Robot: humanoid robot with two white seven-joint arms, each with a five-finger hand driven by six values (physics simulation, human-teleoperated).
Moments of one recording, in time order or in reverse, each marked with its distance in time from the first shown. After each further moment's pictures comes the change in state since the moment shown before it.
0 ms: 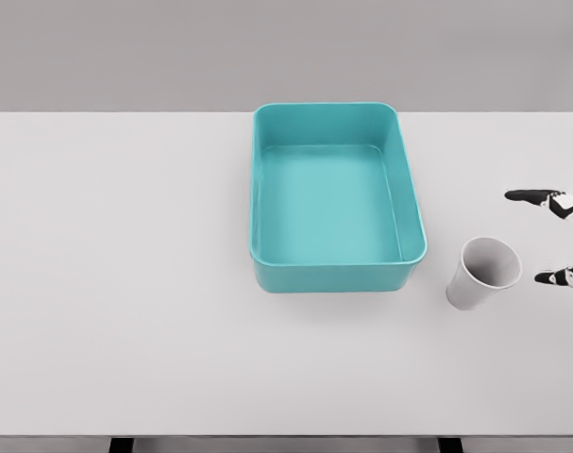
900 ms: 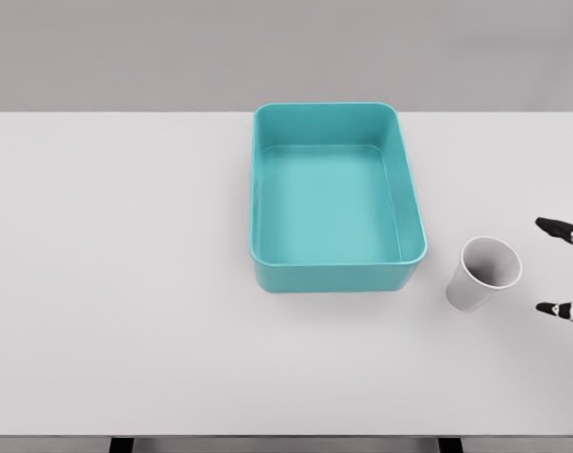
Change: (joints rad) left arm 0.000 0.000 0.000 0.000 0.000 0.000 0.000; right arm 0.178 0.177 -0.086 0.059 -0.202 0.000 0.003
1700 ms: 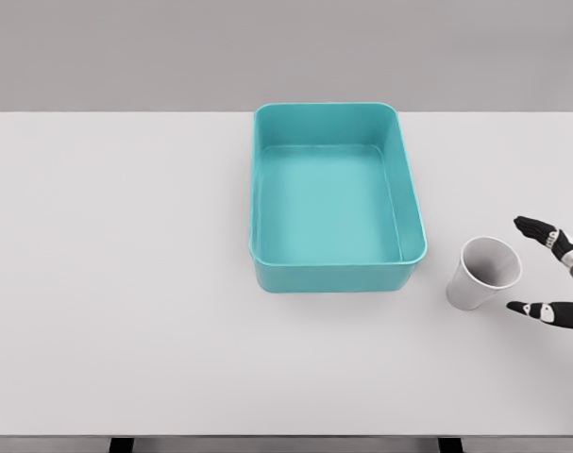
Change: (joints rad) left arm 0.000 0.000 0.000 0.000 0.000 0.000 0.000; right arm -0.049 0.107 0.051 -0.015 -0.018 0.000 0.000
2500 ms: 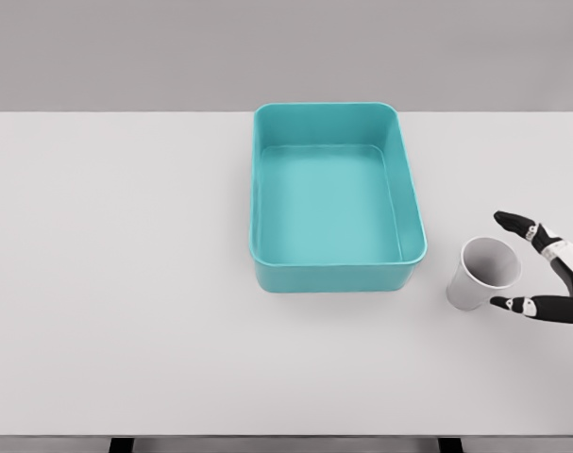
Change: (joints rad) left arm 0.000 0.000 0.000 0.000 0.000 0.000 0.000; right arm -0.064 -0.002 0.069 -0.010 0.015 0.000 0.000
